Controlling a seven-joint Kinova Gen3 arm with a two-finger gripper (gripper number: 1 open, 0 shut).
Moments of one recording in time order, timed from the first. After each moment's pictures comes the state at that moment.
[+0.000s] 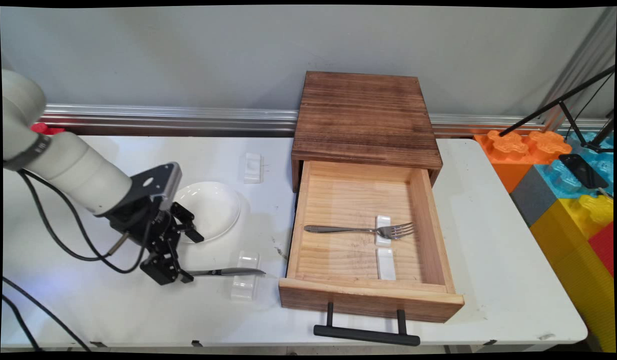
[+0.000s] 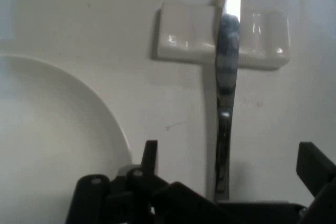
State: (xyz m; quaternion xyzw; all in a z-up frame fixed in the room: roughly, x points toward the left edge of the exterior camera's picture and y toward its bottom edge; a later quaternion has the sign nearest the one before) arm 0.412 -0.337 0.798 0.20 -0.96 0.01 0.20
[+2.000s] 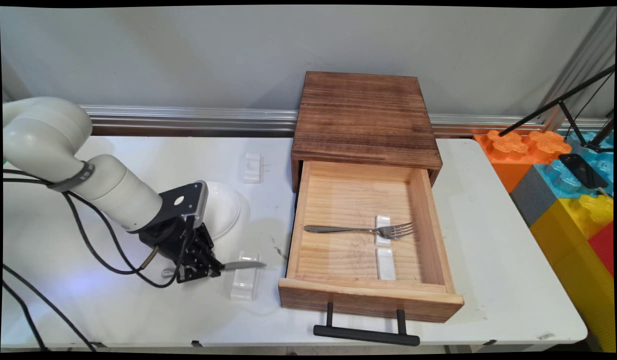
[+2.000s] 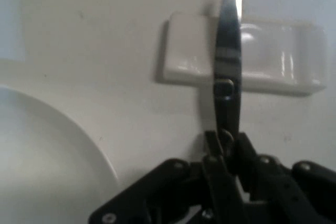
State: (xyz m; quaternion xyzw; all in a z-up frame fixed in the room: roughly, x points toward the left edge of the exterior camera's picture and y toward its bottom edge) arm 0.377 -0.346 0.760 0.21 -0.96 0.01 0.17
